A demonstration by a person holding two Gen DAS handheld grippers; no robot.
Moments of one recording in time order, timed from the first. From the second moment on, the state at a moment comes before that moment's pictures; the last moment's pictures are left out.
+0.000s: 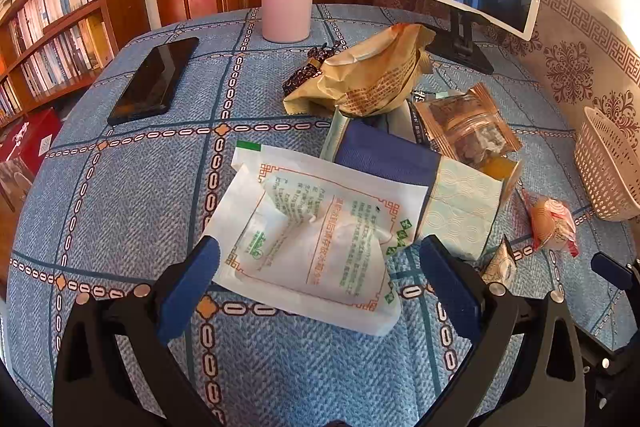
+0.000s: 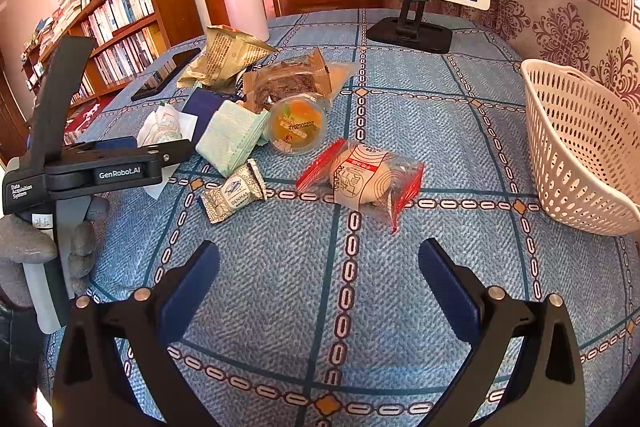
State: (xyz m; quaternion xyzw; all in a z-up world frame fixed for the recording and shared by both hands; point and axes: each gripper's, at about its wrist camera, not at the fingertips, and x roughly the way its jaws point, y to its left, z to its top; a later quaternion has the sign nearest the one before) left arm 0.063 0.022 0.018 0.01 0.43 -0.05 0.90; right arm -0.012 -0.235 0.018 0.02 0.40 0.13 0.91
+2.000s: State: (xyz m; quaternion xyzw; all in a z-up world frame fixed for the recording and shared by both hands) left arm 0.014 0.065 0.036 -0.12 0.35 -0.07 0.92; right arm -0.001 -0.251 0.018 0.07 0.42 0.15 0.89
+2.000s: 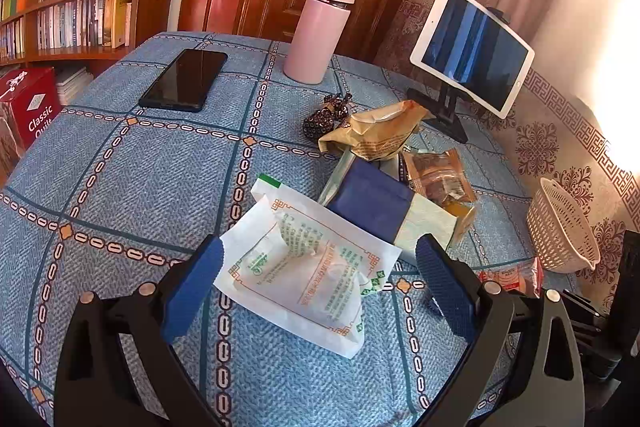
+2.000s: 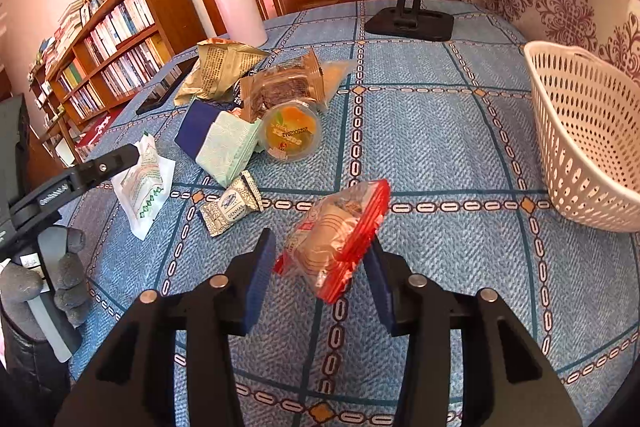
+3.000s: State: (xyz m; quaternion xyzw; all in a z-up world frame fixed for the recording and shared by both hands) left arm 0.033 0.013 0.011 -0.02 0.43 -0.11 0.89; right arm -0.010 -0.248 0.007 0.08 0.42 0.16 0.89
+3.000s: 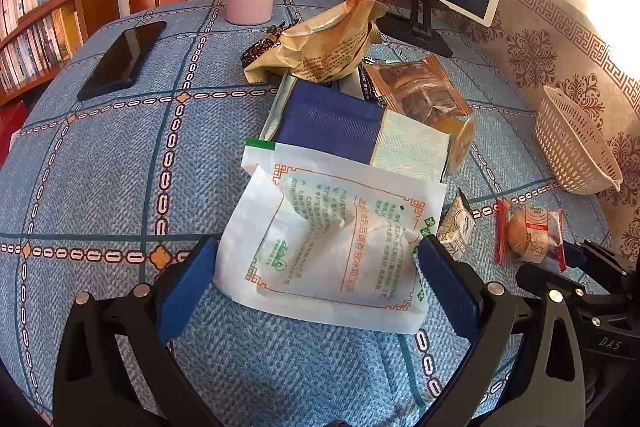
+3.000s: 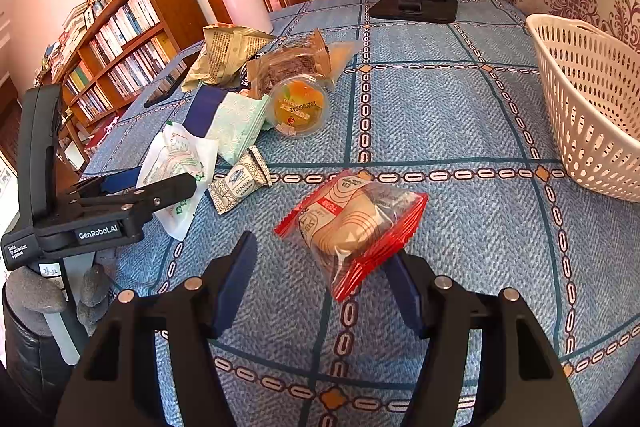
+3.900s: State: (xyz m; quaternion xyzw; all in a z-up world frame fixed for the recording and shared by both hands) left arm -0.016 0.011 0.076 -0.04 0.33 -0.13 0.93; right arm -0.021 -0.259 0.033 0.08 0.38 0.16 0.91
